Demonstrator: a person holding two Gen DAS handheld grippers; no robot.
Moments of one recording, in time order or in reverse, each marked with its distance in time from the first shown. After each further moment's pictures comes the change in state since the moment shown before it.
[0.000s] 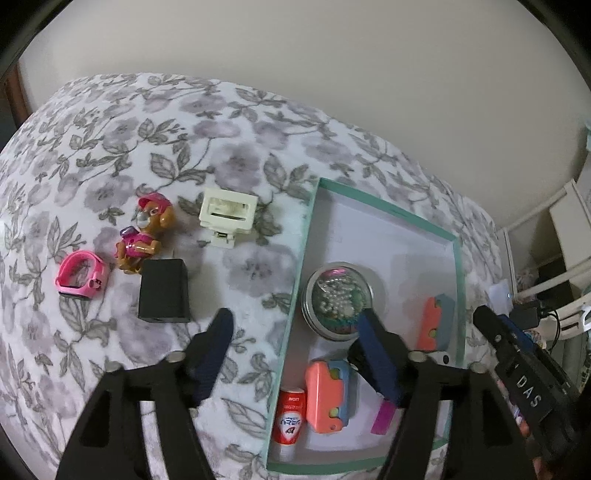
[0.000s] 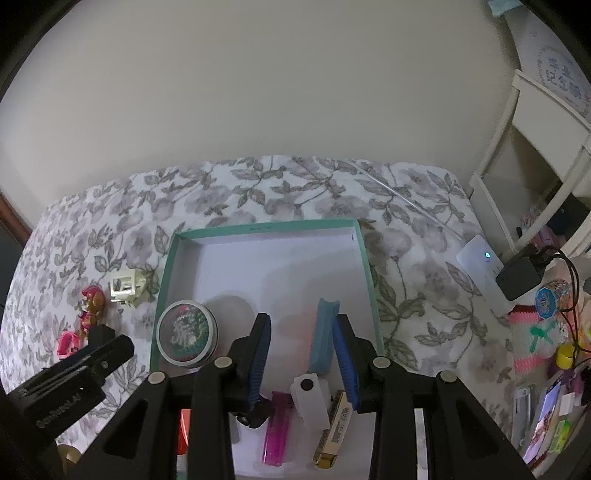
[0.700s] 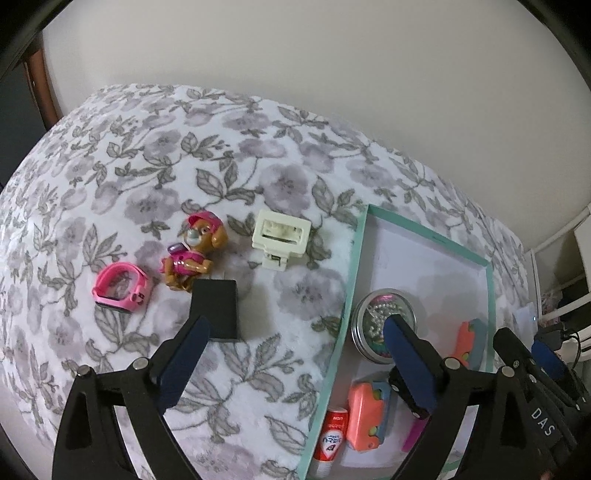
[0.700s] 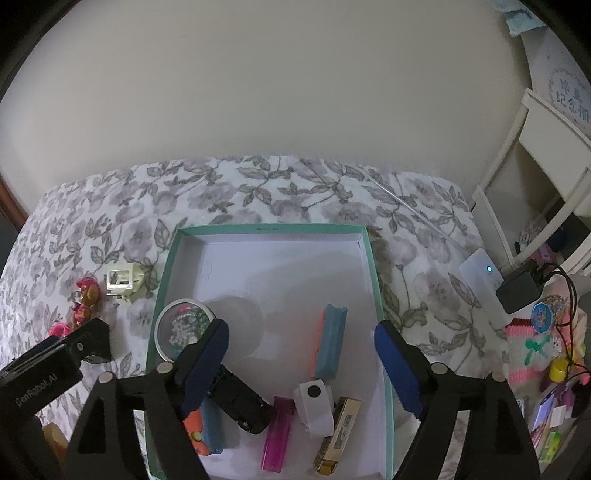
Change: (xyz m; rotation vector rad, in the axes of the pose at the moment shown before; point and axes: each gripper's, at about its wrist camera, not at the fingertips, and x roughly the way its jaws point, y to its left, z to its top) left arm -0.007 0.022 0.009 -0.035 -0.078 0.118; right arm 0.002 0.013 0.002 -0.053 -0.017 -0.029
